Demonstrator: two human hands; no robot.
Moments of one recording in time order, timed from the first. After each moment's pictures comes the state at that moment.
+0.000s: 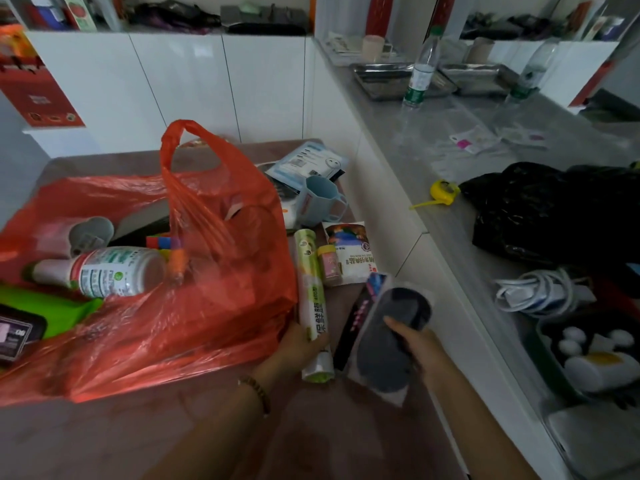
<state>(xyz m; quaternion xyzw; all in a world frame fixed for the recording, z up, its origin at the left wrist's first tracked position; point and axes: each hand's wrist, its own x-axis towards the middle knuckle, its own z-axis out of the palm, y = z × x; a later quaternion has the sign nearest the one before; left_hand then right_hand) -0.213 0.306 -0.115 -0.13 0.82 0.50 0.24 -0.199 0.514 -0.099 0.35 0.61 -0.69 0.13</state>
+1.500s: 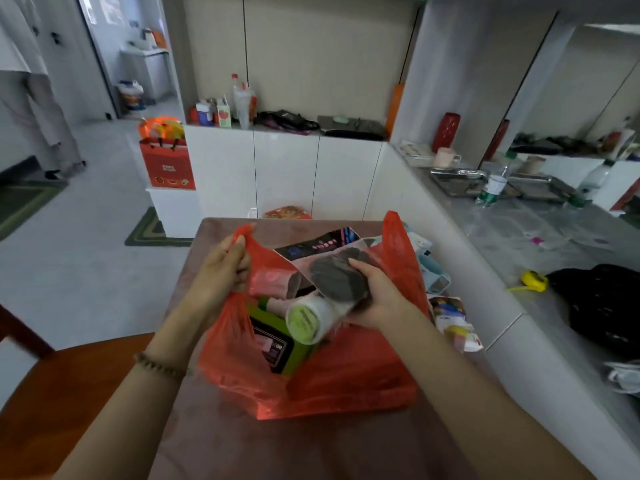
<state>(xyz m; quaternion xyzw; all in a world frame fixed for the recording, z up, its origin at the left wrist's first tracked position) -0.204 -0.067 0.100 -0.01 0.66 0.75 -0.06 -0.237 0.155 0.102 0.24 0.45 -0.80 0.30</state>
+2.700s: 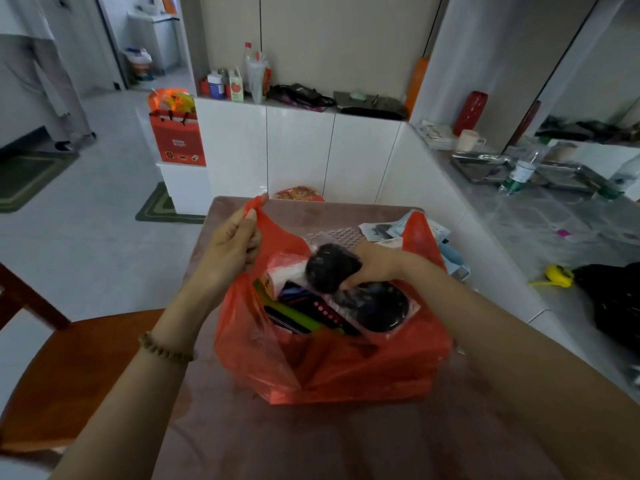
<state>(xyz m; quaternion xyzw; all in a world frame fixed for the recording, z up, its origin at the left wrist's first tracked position) -0.204 -0.079 0.111 -0.01 0.71 0.70 -0.09 -0.307 0.147 0.100 -0.28 0.92 -0.15 0.23</state>
